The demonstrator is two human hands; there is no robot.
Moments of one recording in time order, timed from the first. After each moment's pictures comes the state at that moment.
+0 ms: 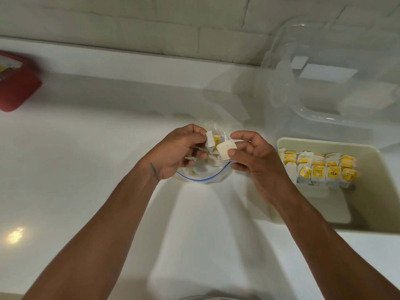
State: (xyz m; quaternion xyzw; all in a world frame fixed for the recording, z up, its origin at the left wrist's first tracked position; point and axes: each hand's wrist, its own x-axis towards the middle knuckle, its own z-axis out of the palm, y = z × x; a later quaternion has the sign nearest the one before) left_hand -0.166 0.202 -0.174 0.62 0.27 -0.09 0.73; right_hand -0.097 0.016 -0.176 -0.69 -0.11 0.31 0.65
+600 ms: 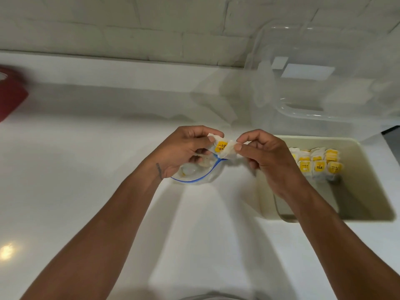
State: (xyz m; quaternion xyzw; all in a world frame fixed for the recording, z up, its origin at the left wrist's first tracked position) left_hand -0.149 0.178 -0.167 0.66 0.17 -0.09 0.72; right_hand -0.081 -0.017 -0.160 -0.76 -0.12 0.22 0.60
